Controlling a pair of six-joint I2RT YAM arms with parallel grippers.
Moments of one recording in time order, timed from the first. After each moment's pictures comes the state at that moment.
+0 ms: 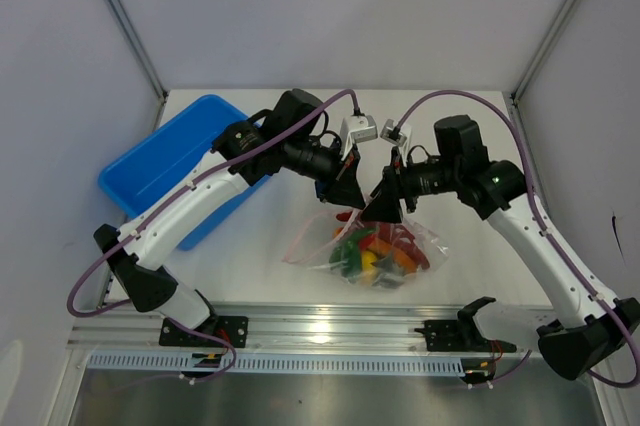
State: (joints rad) left arm -0.82 1.54 1.76 -0.92 0.73 0.03; right arm 0.50 1.16 1.30 -0.77 -0.88 0.01
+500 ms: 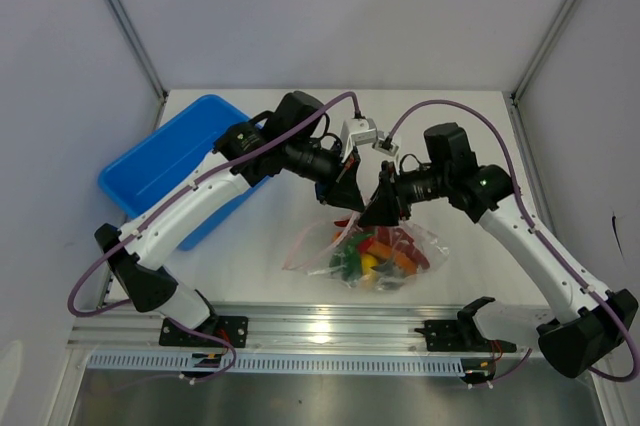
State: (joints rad) left arm -0.82 1.54 1.75 -0.92 0.75 0.03; right arm 0.53 1.17 1.21 -0.71 -0.97 0.01
